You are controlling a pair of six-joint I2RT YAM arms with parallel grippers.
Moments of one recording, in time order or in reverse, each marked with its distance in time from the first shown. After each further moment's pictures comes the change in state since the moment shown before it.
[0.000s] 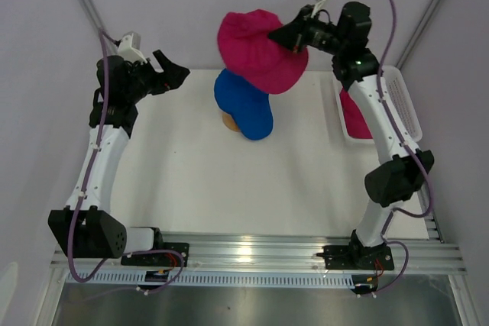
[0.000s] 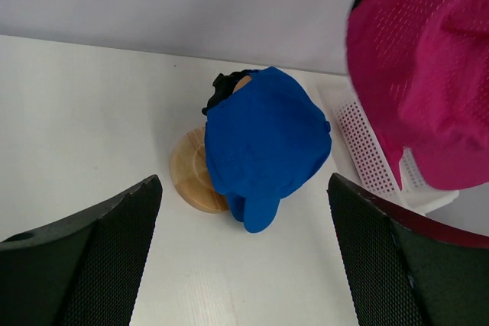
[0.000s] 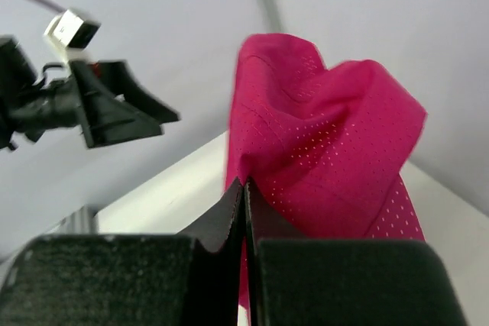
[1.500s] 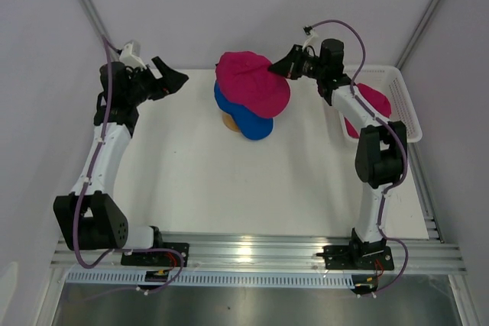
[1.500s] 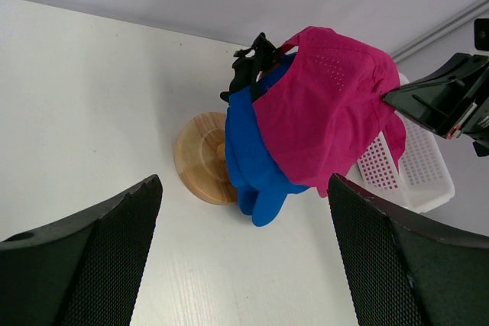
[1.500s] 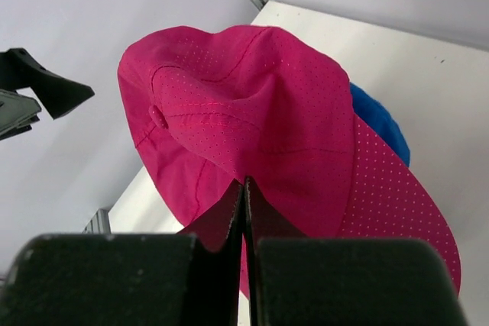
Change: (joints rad) left arm 0.066 0.044 -0.106 0.105 0.075 -0.047; right arm -0.004 0.262 -0.255 0.292 -0.022 0.204
